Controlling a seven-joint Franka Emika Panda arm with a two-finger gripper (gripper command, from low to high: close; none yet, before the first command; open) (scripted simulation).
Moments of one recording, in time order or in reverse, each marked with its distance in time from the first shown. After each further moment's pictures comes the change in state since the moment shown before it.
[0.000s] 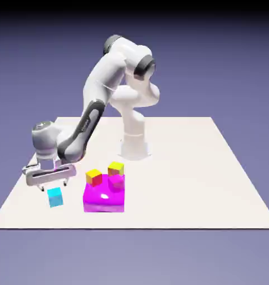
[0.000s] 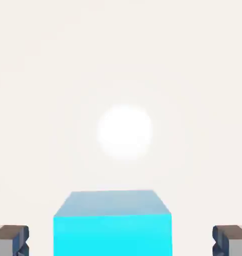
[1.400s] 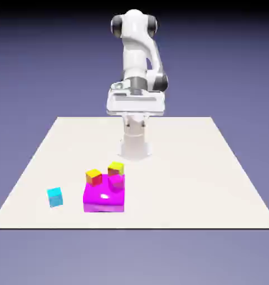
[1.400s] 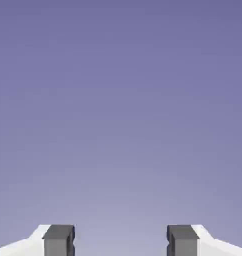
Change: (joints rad) arm -0.051 -1.116 0.693 -0.513 -0.674 0.458 -1.554
